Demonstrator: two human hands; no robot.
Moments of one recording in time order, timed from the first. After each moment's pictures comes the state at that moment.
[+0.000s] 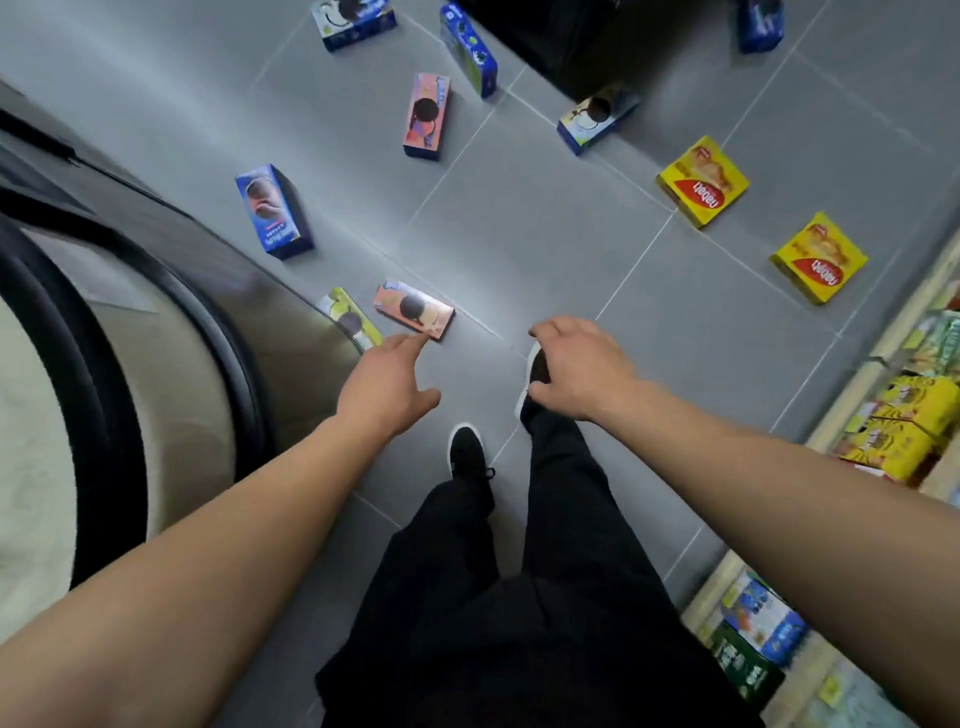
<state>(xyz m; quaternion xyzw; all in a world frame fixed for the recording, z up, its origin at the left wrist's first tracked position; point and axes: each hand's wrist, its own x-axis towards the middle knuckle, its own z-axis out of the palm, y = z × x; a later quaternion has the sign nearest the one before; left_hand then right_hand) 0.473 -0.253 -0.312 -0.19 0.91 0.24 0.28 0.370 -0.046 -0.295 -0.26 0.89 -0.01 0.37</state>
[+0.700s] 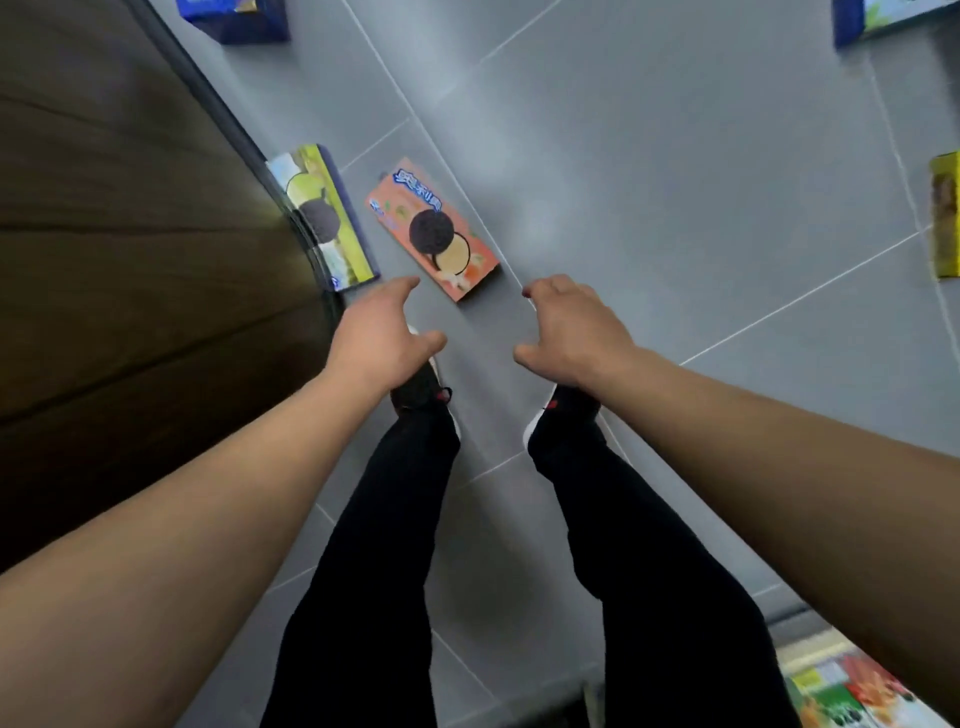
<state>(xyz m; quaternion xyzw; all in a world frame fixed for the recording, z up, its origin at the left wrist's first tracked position) 0.384 -0.337 -0.681 -0.42 0.78 0.33 0.32 0.241 -0.187 -0.691 -0.34 0.80 0.03 0.49</state>
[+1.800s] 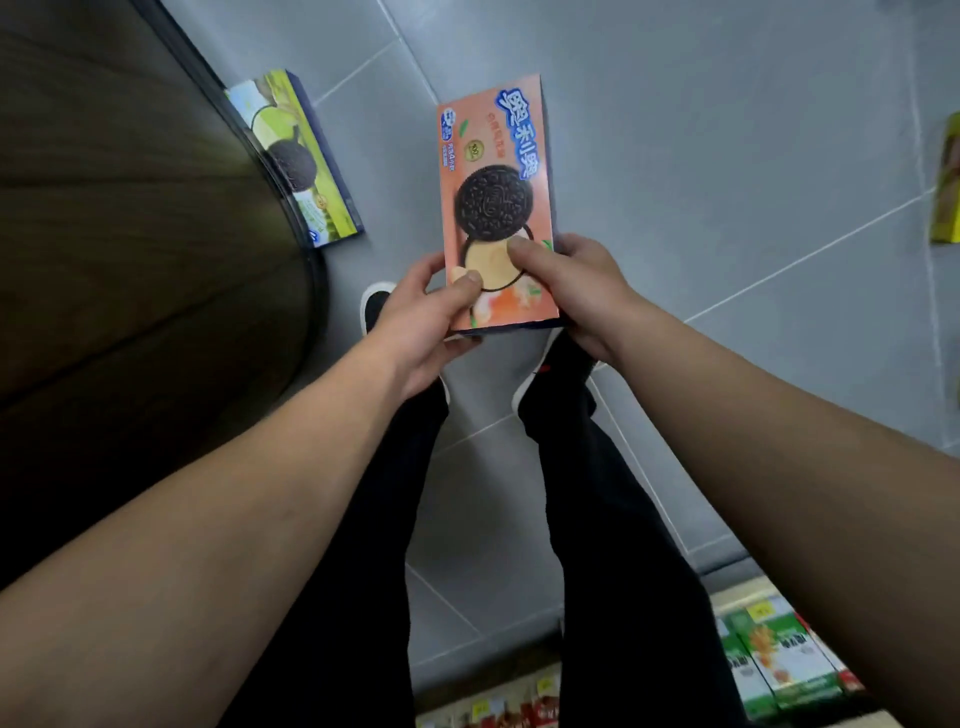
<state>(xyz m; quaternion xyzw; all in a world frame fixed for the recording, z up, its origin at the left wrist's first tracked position) 0.375 -0.302 -0.721 -0.62 0.26 0.73 0.15 0.247 -0.206 -0.718 0.15 0.69 -0.38 0.59</state>
